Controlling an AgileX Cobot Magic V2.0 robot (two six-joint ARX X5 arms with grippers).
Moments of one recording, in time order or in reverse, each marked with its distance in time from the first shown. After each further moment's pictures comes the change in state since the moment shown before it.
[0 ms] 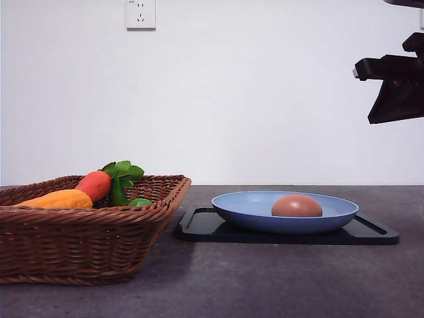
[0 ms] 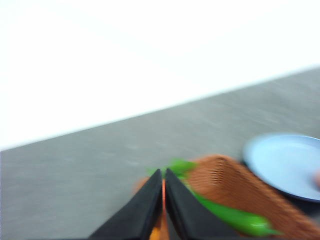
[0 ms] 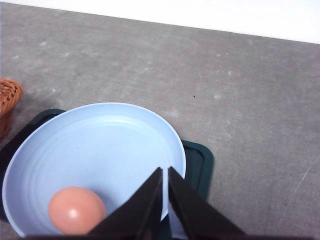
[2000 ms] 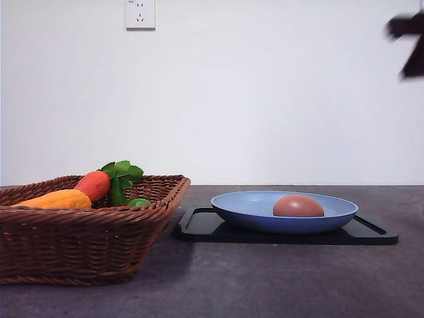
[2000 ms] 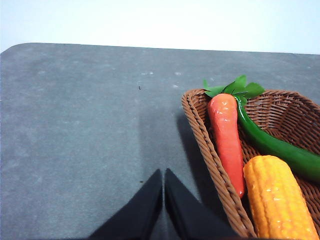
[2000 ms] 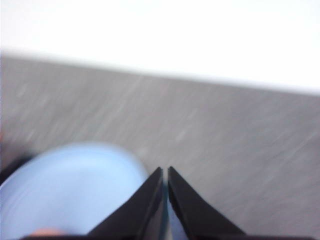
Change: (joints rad) left_arx 0.184 -0.164 -0.415 0.112 -0.003 -0.191; right_arx -0.073 -0.331 -0.071 -0.016 0.063 -0.063
